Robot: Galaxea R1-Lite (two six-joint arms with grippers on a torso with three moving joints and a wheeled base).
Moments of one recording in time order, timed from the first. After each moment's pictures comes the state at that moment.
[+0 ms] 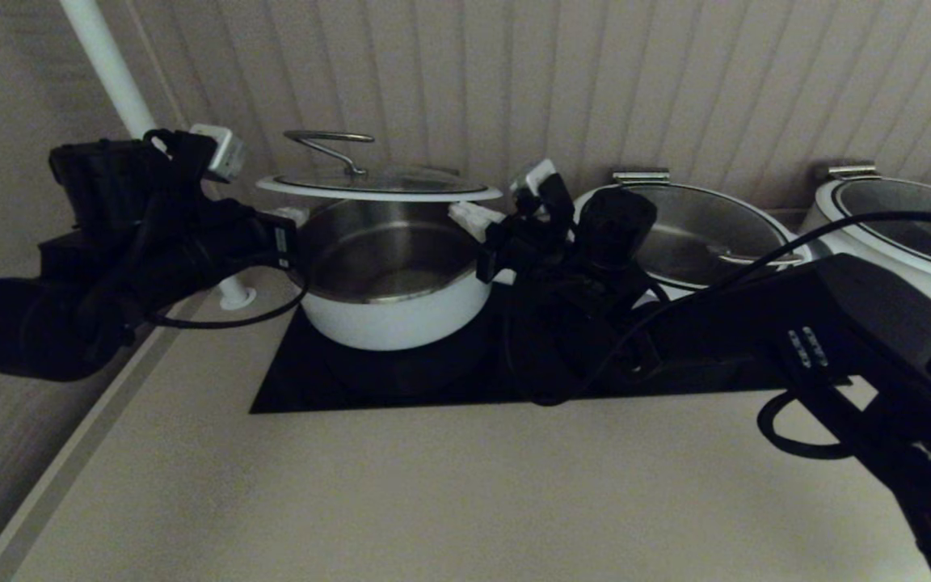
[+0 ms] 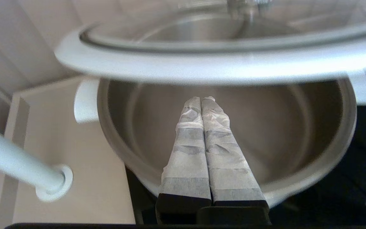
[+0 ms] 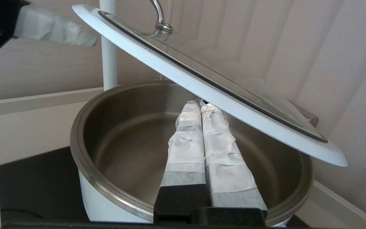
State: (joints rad) left arm -0.14 1.77 -1.03 -0.69 -0.14 0.07; right arm 0.55 2.35 -1.64 -1.08 0.38 -0.16
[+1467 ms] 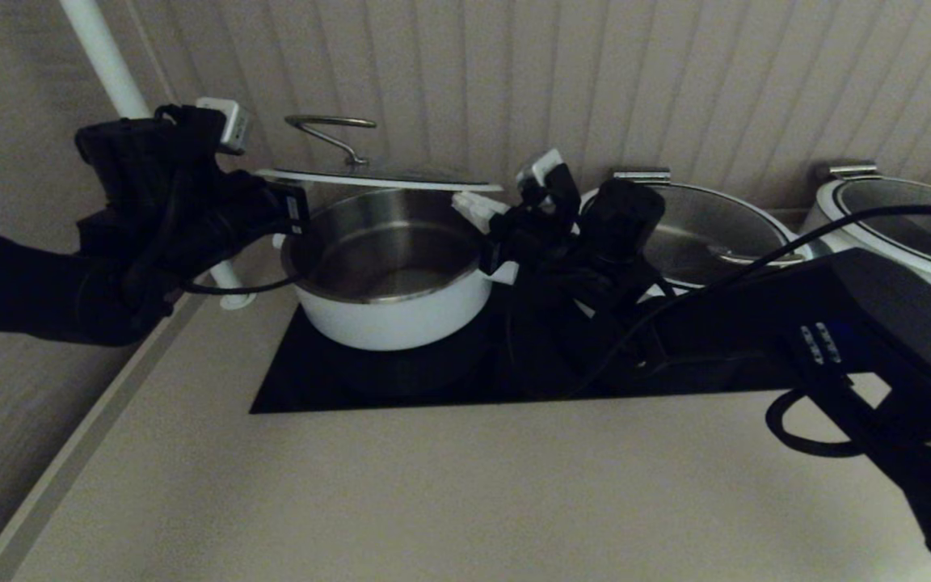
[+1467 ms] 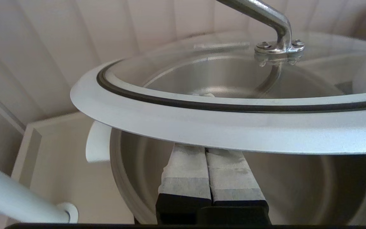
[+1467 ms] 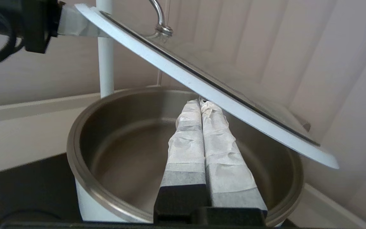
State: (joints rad) left arm -0.14 1.87 -1.17 -0.76 -0.10 0.05; right arm 0.55 2.33 -1.64 -1.08 0.38 -0.16
